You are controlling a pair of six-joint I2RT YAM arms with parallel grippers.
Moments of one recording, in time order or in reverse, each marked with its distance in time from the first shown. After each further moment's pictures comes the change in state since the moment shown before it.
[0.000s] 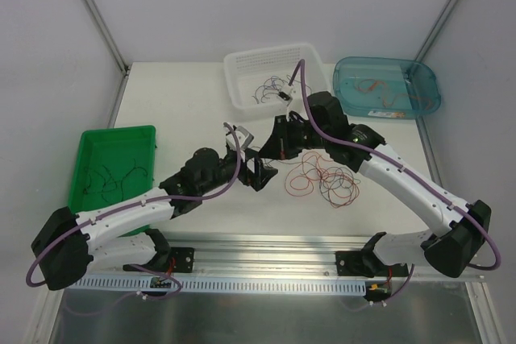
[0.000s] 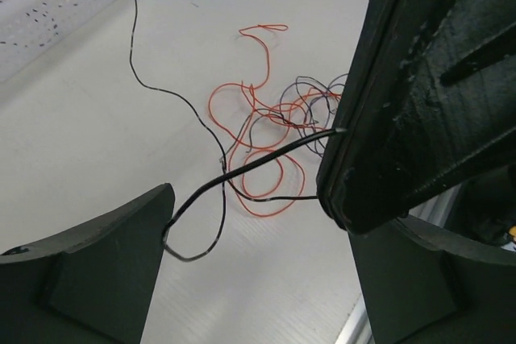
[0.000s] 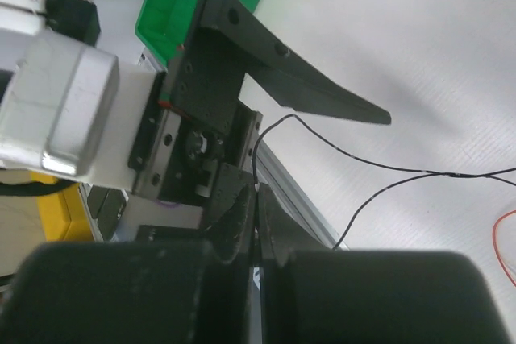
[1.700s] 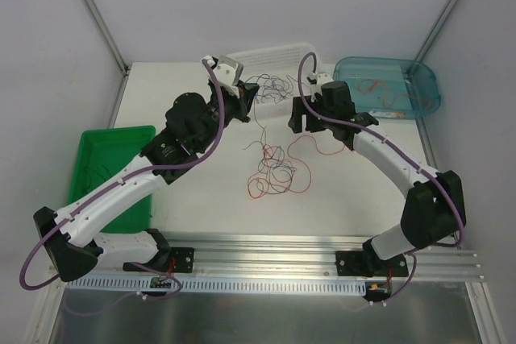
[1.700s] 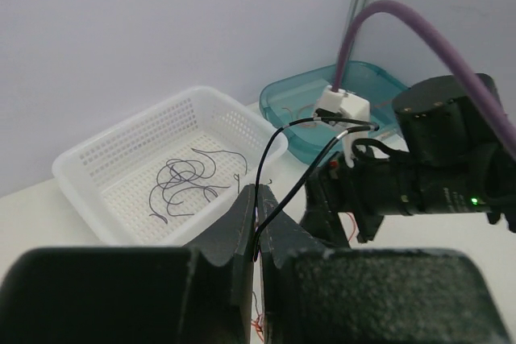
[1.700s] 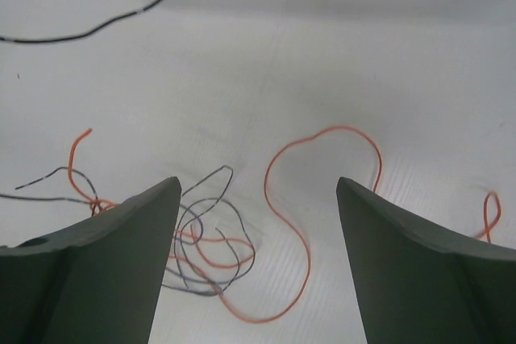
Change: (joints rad) left arm 0.032 0.126 0.643 -0.258 -0.326 0.222; right arm -0.311 0.162 -0.110 0.162 0.383 -0.290
